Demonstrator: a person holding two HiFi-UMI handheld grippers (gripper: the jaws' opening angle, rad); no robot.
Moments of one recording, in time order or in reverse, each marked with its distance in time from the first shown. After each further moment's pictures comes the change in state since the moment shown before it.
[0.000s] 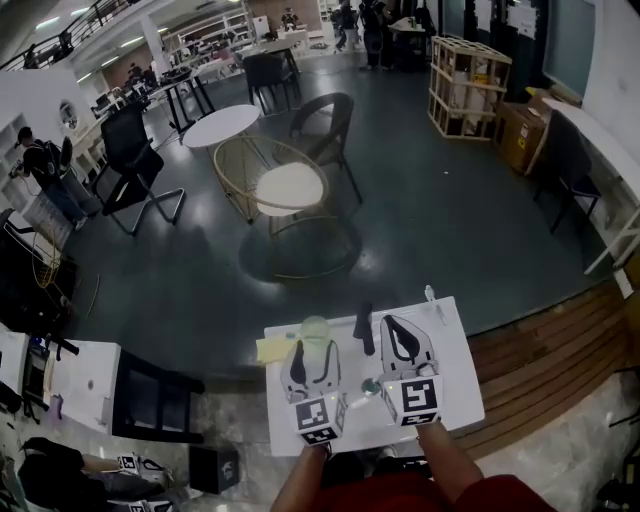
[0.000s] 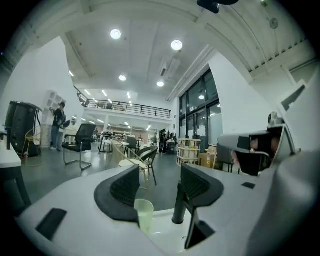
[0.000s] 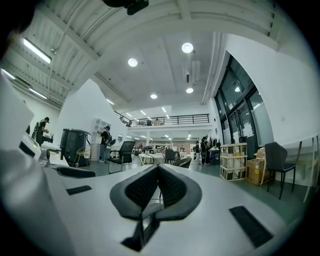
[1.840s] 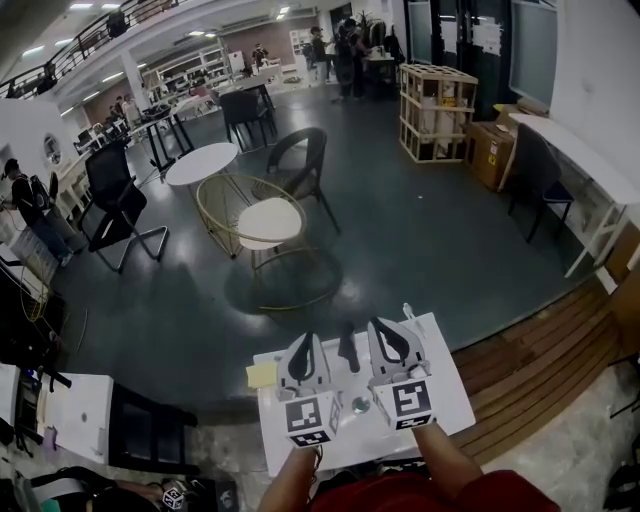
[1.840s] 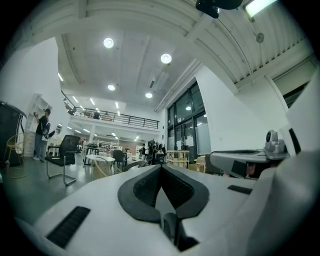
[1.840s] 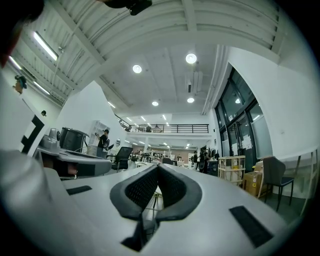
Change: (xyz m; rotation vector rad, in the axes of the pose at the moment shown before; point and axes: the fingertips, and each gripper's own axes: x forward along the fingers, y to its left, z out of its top) left arm 0.005 -0.042 0.097 0.055 -0.142 -0.144; right arm -0.011 -0.008 0.061 -0.065 -0.093 -0.020
